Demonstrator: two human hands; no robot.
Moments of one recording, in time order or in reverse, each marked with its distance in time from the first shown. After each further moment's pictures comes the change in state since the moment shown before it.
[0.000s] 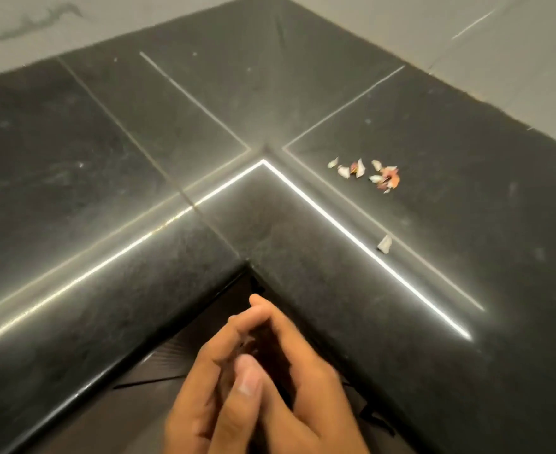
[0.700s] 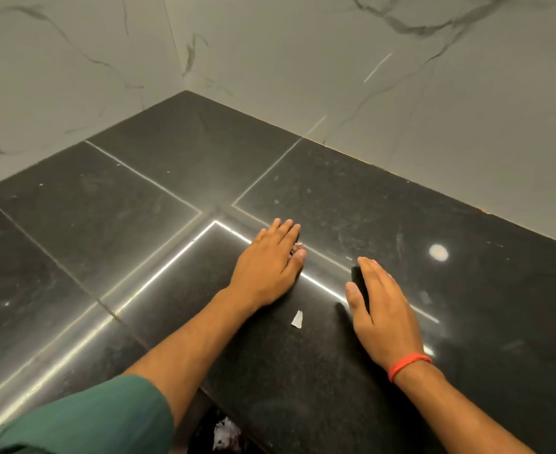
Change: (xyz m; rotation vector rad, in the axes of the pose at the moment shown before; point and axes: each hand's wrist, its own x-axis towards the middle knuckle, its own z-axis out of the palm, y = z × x) left_hand 0.260 -0.057 0.168 1.150 -0.652 0.461; right_hand 0.089 0.049 -0.235 -0.888 0.601 -0.020
